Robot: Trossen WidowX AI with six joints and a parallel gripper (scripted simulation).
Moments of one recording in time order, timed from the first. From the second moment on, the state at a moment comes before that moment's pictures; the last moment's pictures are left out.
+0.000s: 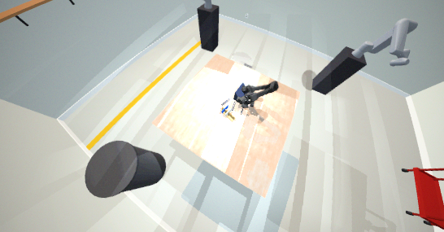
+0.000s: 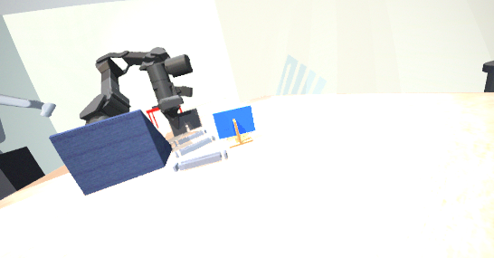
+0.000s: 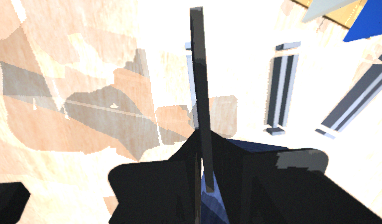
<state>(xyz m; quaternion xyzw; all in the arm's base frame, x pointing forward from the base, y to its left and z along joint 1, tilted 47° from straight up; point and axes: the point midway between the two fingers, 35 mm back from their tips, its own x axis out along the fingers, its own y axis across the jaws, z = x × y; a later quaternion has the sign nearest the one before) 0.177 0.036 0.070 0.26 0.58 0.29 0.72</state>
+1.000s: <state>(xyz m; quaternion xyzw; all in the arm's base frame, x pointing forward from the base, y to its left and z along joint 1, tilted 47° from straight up) 0.170 -0.011 0.113 0.26 0.58 0.29 0.72</state>
